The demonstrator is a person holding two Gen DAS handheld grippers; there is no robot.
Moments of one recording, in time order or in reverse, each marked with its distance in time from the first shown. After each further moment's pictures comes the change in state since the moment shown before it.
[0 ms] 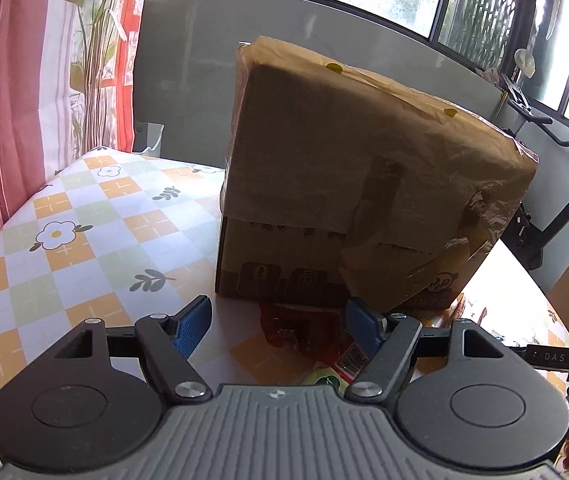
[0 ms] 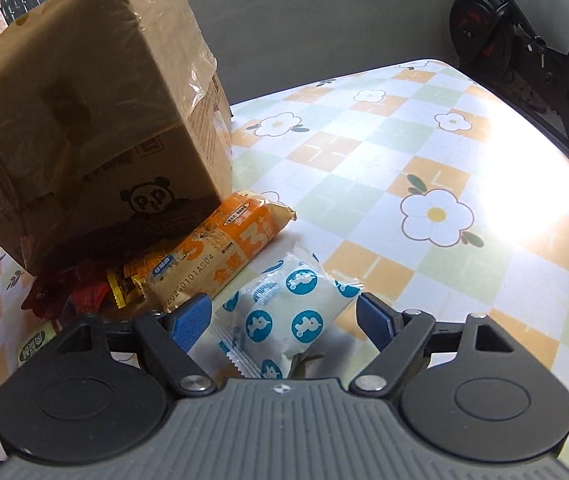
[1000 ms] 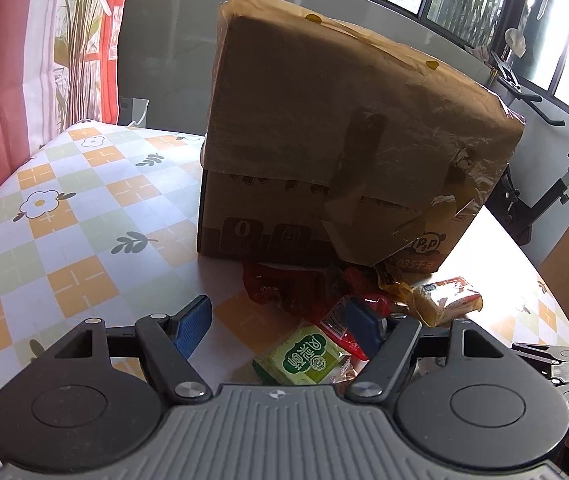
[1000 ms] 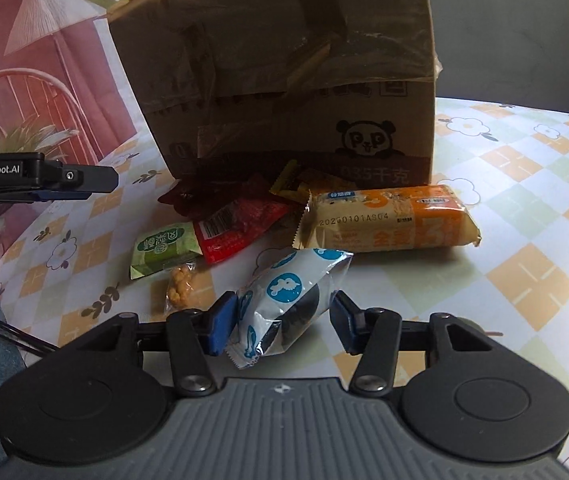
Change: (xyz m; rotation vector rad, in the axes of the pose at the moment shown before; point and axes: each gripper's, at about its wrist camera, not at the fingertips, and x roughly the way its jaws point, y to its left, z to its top) left arm 0.005 -0.004 -0.017 0.017 0.072 -0.039; right arm -0.003 0.074 -0.048 -0.379 0.018 0.342
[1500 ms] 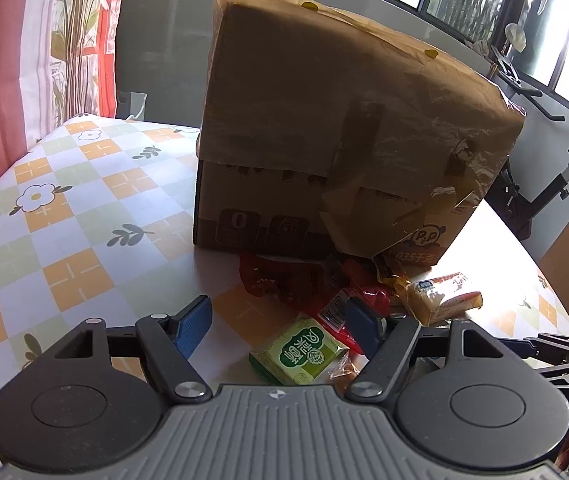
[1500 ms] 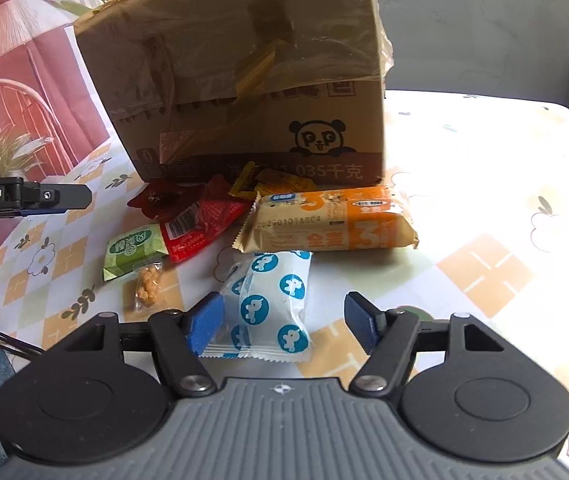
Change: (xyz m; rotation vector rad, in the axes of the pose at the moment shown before) left arm 0.004 -0.002 -0.001 0.000 0.018 -0.005; right arm -0.019 -0.020 -0.001 0.054 0.017 -0.088
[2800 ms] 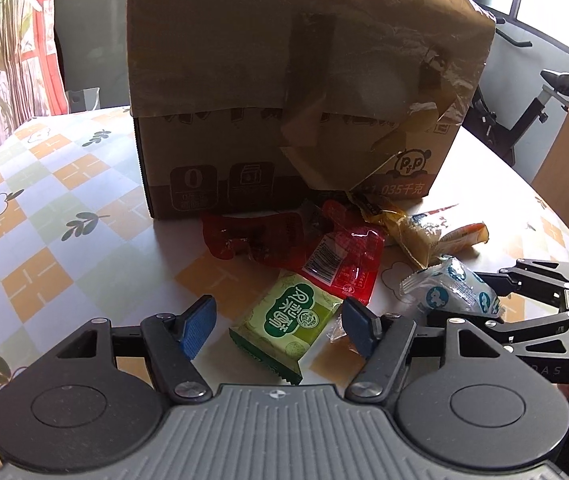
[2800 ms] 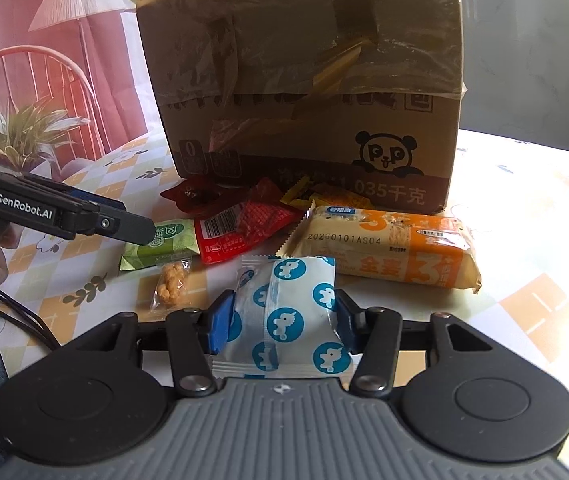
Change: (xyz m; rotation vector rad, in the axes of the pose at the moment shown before) left arm 0.041 -0.014 -0.016 0.201 0.108 -0.048; right arm 0.027 0.026 -0.013 -0.157 -0.106 0.076
